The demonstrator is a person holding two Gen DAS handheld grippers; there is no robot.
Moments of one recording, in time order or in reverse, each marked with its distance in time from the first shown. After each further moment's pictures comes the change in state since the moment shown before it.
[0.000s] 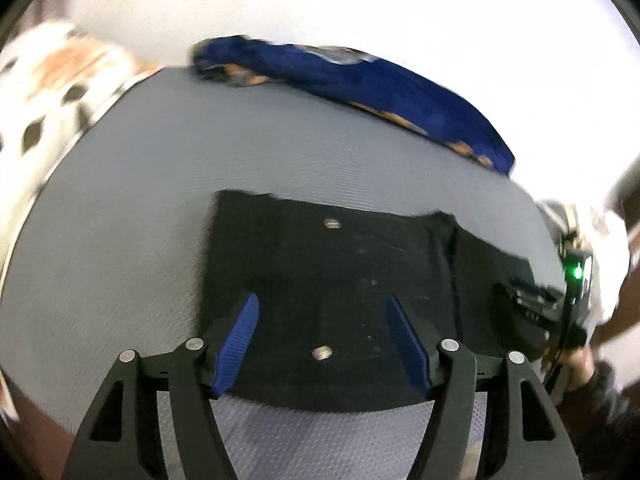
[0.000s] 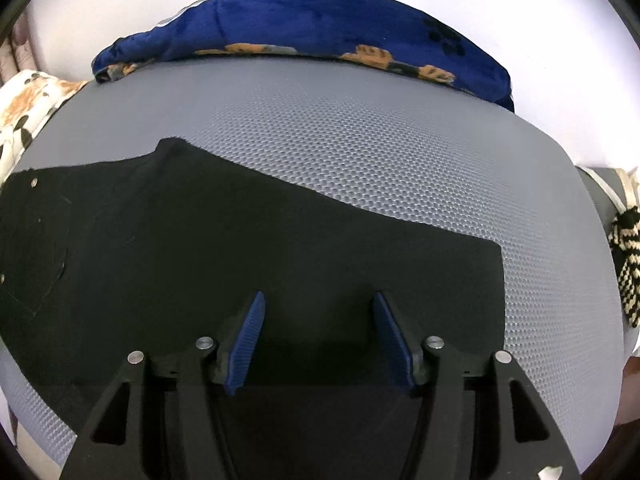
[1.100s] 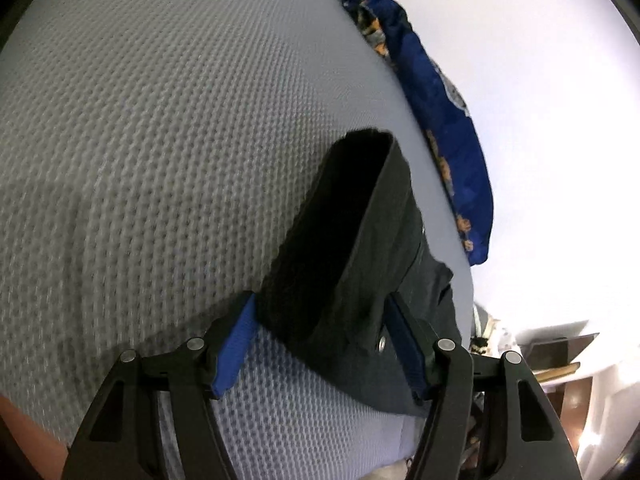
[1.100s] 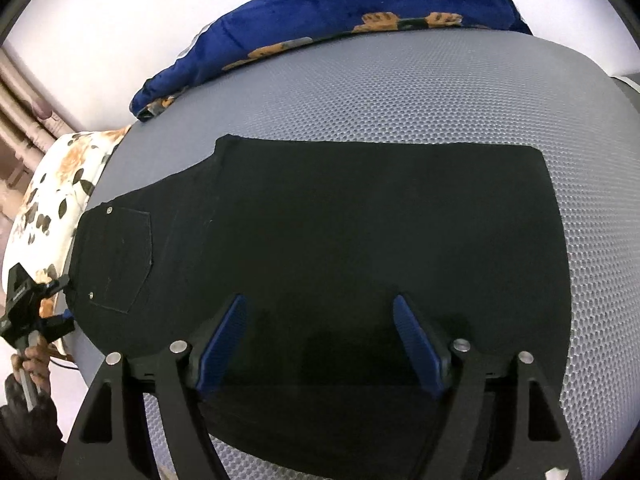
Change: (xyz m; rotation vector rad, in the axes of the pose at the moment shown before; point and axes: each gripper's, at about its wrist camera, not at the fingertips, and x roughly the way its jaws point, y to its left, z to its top) left arm 0.039 0.135 -0.053 -0.581 0.064 -0.322; right arm -0.012 -0.012 -0.041 0.227 0.046 0.345
